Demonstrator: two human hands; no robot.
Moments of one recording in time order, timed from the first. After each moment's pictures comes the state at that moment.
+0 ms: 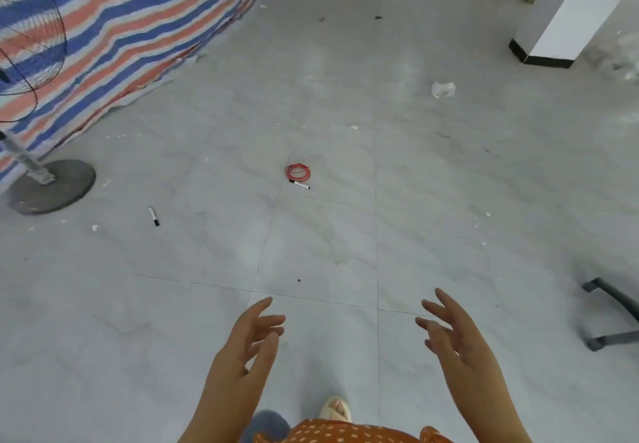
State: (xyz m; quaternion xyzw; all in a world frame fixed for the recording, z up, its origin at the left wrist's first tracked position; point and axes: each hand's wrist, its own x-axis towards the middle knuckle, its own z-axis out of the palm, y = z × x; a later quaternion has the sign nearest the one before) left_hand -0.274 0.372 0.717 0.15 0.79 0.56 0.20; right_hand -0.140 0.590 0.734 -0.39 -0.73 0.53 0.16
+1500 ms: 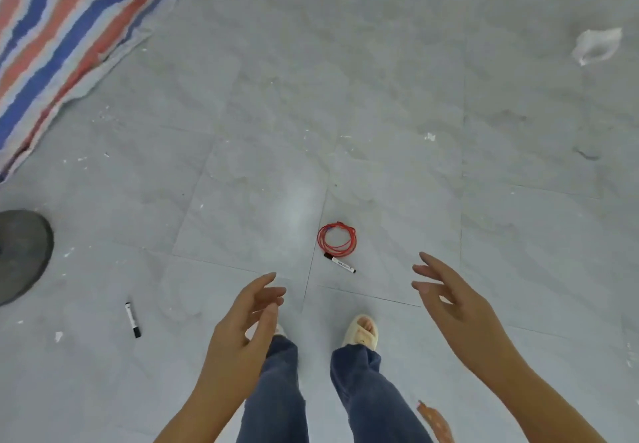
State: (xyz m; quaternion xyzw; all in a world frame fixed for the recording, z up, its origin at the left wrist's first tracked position) left_hand -1.110 0.762 0.615 0.05 0.82 0.50 0.26; right_hand -1.009 1.013 0.604 -0.34 -0.78 0.53 -0.07
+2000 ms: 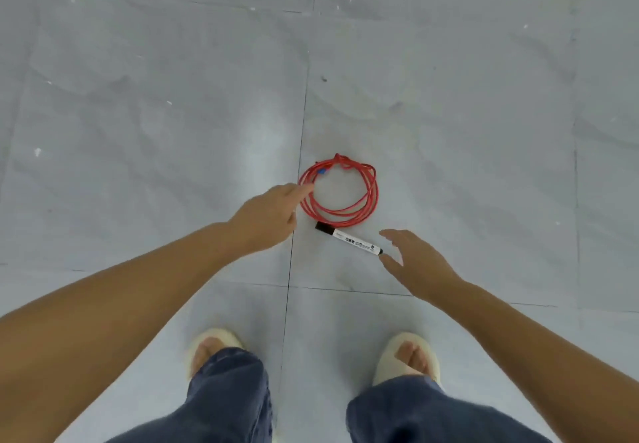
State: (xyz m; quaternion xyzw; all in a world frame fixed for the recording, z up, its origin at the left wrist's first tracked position) left_hand -1.336 0.873 0.006 0.43 0.81 0.08 0.38; right_hand -1.133 1.047 0.005 -0.27 -0.86 0.33 -0.29
